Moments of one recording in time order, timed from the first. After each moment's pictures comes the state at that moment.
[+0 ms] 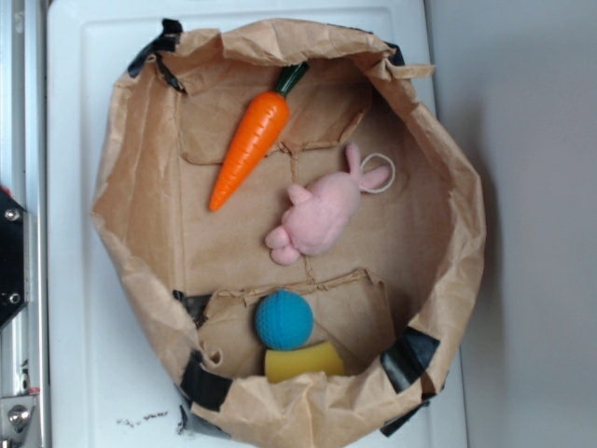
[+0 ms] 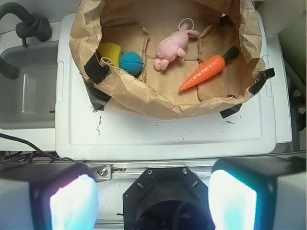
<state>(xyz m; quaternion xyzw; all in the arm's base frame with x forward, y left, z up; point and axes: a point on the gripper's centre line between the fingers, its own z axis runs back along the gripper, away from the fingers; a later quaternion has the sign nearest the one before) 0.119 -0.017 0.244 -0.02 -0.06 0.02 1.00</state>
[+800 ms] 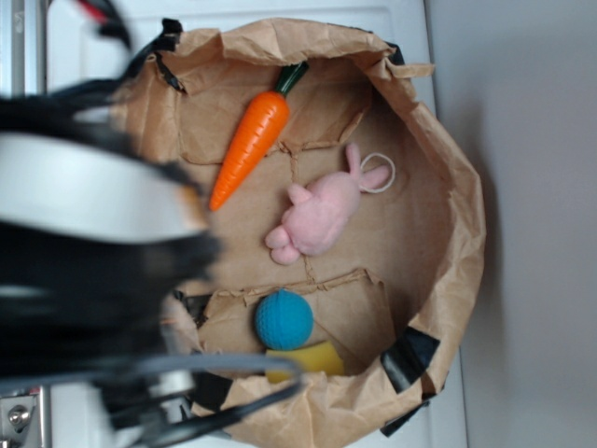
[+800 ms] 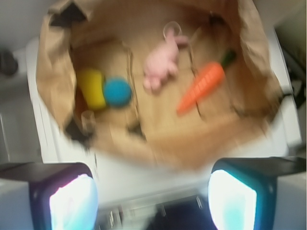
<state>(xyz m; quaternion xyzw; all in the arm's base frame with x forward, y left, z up) 0.215 -0.012 0.199 0.00 -0.03 0.14 0.99</state>
